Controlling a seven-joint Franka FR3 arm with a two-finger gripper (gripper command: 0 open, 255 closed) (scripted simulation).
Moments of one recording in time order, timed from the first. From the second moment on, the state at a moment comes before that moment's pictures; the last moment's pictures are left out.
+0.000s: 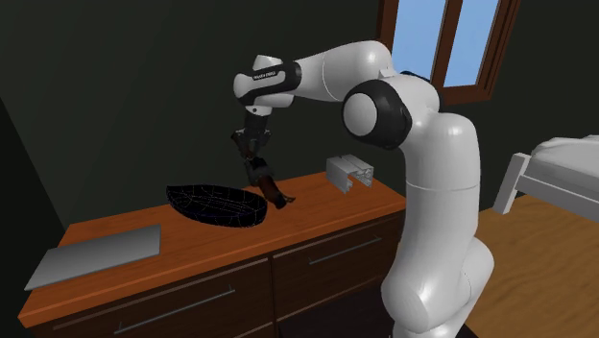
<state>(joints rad) 0.18 0.22 0.09 -1.59 0.17 2.05 -0.04</state>
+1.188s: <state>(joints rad) 0.41 0.51 0.15 -1.22 0.03 2.00 0.27</state>
